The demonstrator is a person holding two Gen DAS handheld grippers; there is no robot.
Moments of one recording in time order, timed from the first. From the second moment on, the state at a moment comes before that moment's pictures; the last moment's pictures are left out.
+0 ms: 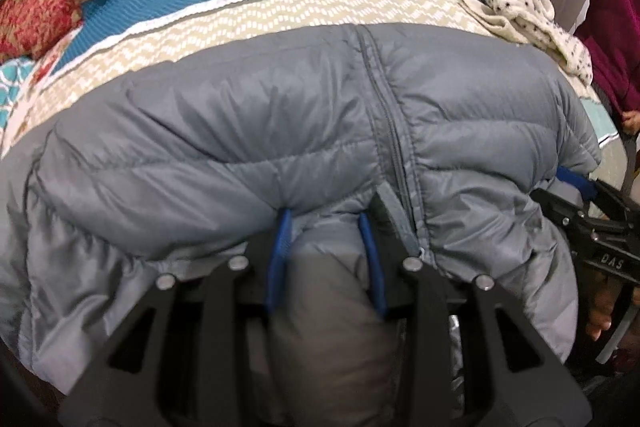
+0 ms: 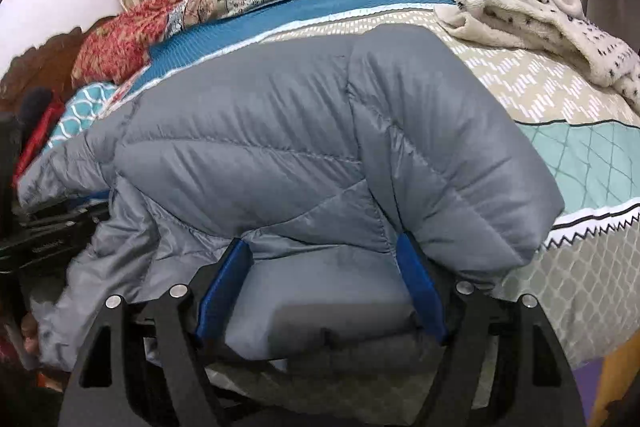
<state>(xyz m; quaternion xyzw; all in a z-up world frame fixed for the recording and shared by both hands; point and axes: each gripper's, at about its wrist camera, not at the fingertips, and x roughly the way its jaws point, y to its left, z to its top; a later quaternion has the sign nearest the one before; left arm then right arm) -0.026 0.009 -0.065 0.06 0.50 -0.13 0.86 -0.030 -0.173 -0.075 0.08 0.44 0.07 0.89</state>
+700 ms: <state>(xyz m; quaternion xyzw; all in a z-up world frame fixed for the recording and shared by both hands) -0.031 0.009 -0.079 0.07 0.48 -0.14 0.87 -0.030 -0.166 -0.081 0.05 0.44 0.08 0.89</state>
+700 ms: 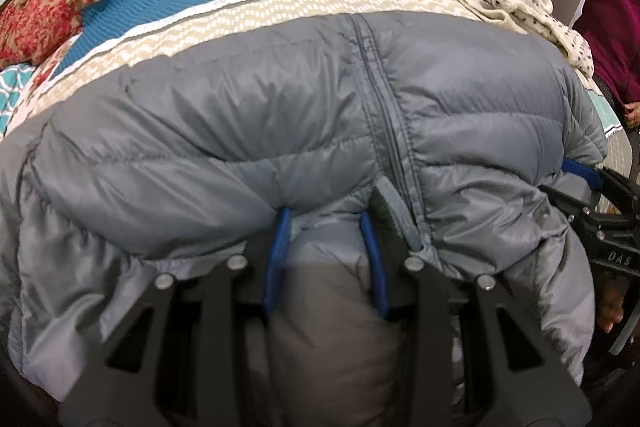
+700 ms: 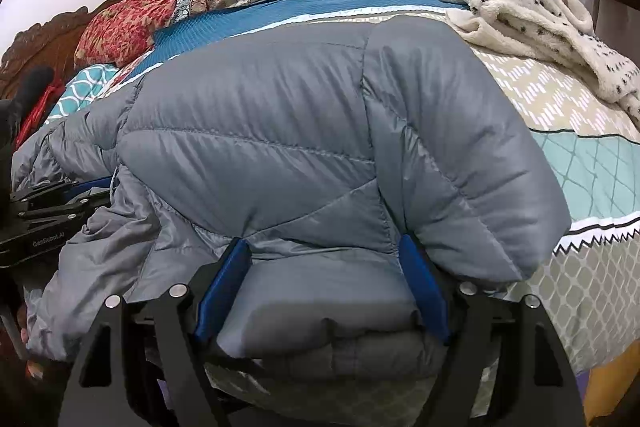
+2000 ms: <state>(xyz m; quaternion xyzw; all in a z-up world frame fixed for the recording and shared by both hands) -0.018 0.008 -0.080 0.07 0.52 -0.13 0.84 -0.055 -0.189 -0.079 0.09 0.43 0.13 0.89</state>
